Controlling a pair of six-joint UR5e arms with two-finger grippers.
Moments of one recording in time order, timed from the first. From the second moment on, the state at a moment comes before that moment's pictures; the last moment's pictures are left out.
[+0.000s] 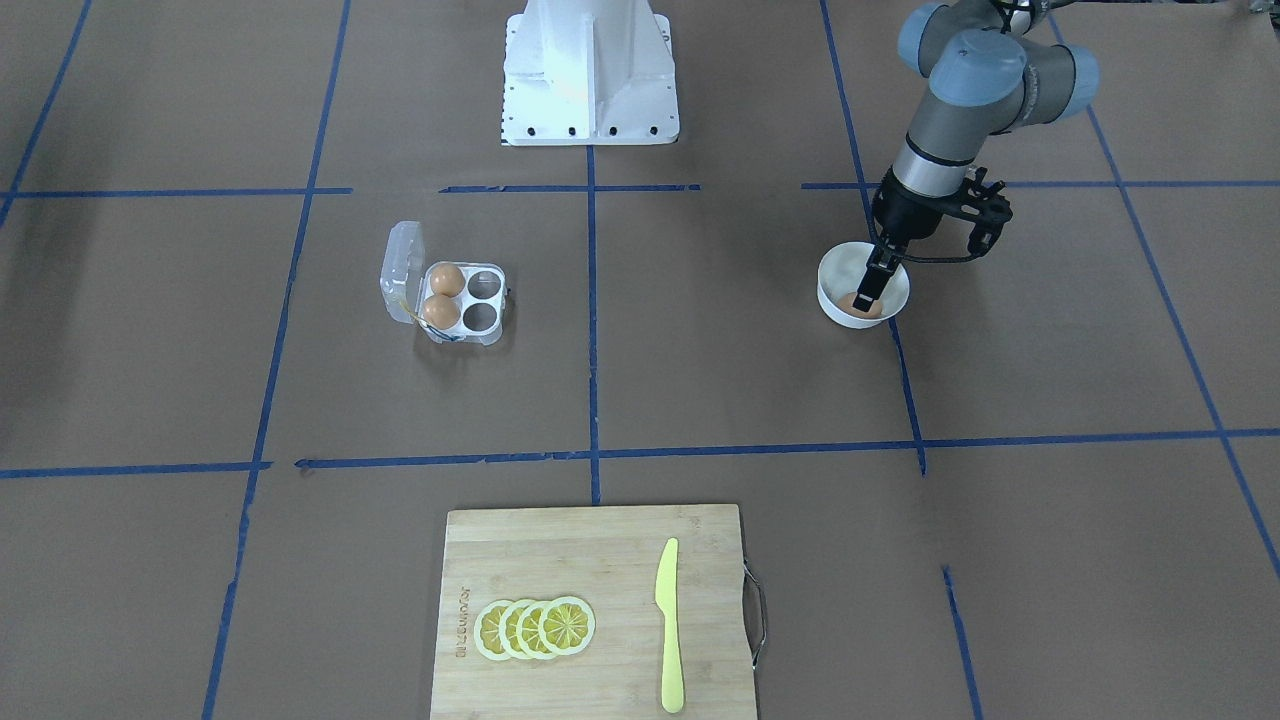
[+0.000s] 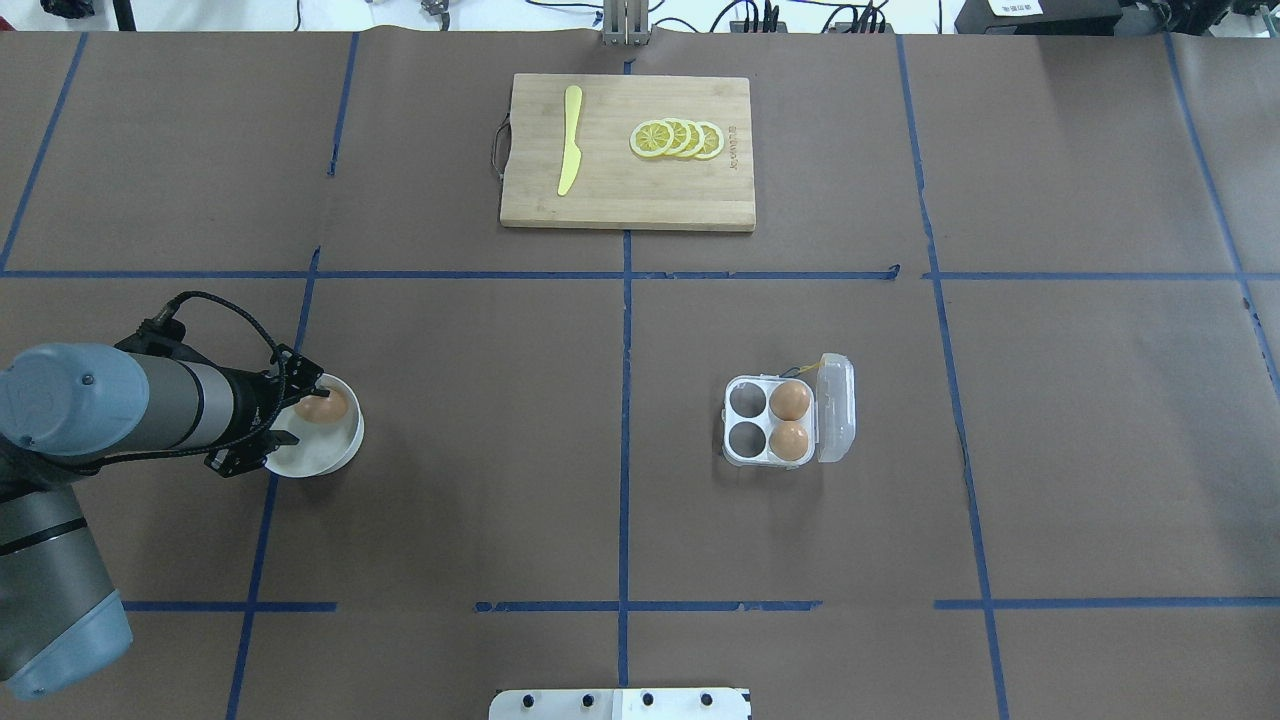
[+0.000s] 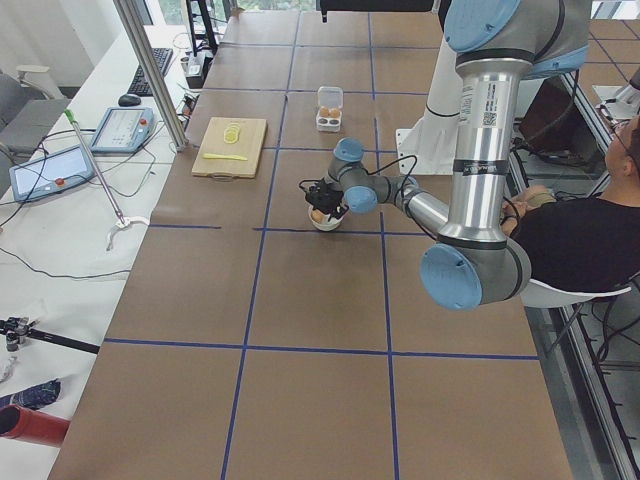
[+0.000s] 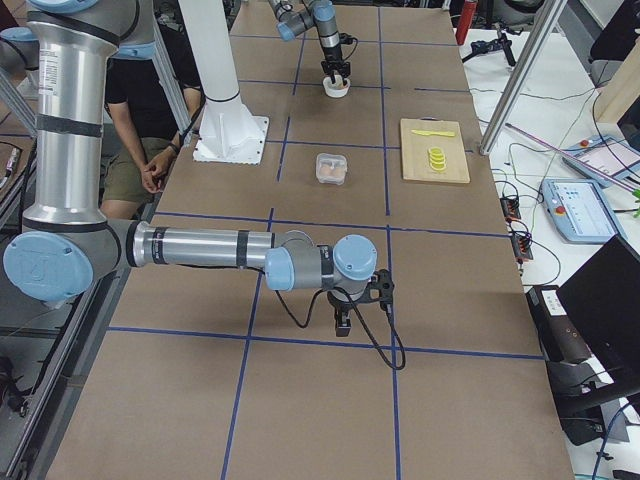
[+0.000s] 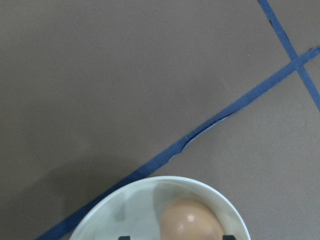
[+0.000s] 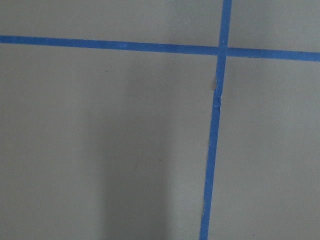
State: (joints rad) left arm -0.55 -1.63 -1.88 -2.10 -1.74 -2.22; right arm 1.45 -1.69 1.67 -1.47 2.43 0.06
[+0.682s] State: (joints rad) left arm -0.55 -1.63 -1.87 -2.10 -1.74 -2.21; right arm 1.45 -1.69 1.66 -1.47 2.43 0.06
